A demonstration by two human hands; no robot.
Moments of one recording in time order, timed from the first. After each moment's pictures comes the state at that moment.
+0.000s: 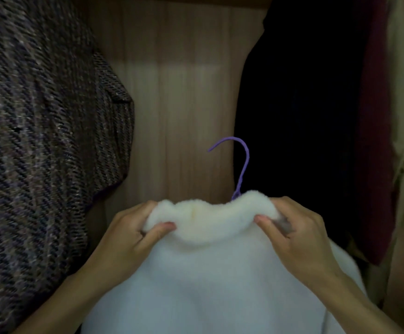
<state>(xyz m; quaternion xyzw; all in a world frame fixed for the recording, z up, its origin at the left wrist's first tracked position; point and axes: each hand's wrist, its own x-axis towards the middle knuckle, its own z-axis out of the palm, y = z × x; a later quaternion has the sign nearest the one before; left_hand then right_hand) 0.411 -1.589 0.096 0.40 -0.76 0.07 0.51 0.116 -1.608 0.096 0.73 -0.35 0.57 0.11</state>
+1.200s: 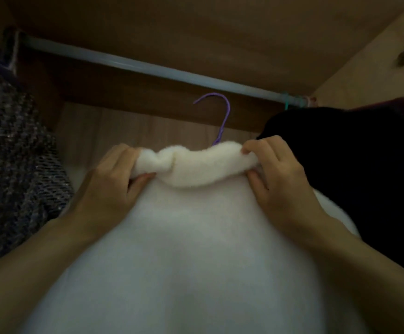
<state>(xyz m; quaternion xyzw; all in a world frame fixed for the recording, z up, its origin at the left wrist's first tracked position) 0.452 -1.874 0.387 0.18 -0.62 0.50 0.58 0.151 -1.837 0.389 0.64 -0.21 0.56 0.49</state>
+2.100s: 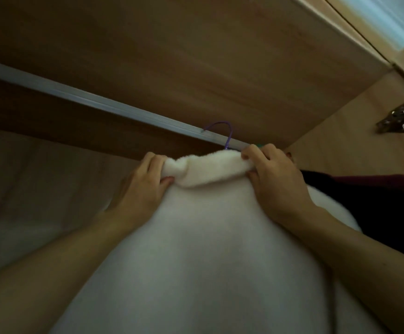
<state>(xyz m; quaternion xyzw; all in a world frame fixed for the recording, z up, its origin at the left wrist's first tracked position) 0.335 -1.985 0.551 0.16 -0.63 0.42 0.63 0.078 -1.886 0.546 0.55 -0.34 0.49 0.58</state>
